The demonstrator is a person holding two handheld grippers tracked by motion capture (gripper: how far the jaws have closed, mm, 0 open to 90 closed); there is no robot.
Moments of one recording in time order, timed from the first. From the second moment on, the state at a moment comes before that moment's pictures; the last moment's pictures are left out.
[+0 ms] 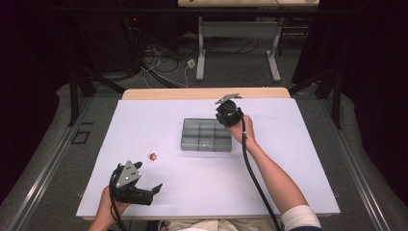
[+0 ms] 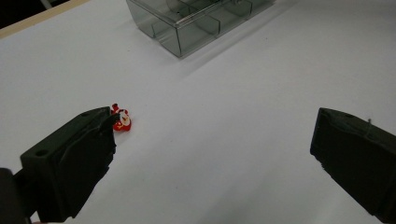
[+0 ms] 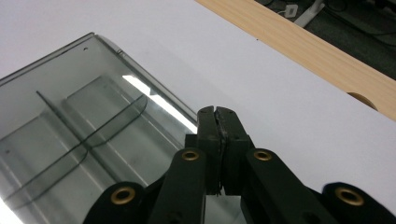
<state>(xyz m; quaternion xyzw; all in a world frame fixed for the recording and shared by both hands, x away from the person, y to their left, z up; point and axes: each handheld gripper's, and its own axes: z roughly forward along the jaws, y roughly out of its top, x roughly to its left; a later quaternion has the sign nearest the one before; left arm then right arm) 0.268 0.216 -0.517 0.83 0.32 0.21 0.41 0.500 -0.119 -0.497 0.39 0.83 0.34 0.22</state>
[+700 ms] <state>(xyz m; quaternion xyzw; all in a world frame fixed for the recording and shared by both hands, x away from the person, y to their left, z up) 0.268 0.215 -0.517 0.83 0.32 0.20 0.41 0.532 -0.088 -0.511 0.41 0.84 0.28 0.20</state>
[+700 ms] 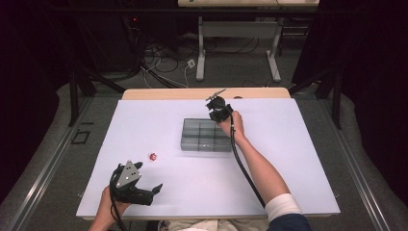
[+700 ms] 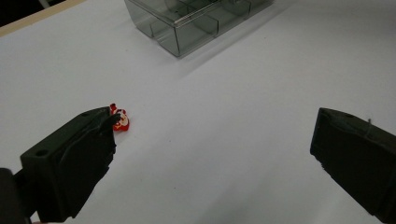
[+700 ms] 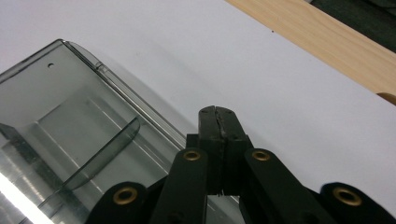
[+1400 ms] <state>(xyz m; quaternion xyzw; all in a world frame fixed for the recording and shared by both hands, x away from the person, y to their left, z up) 0.268 0.215 -0.518 0.83 0.32 0.20 0.41 0.543 -0.069 -0.525 0.40 0.85 0.25 0.22</state>
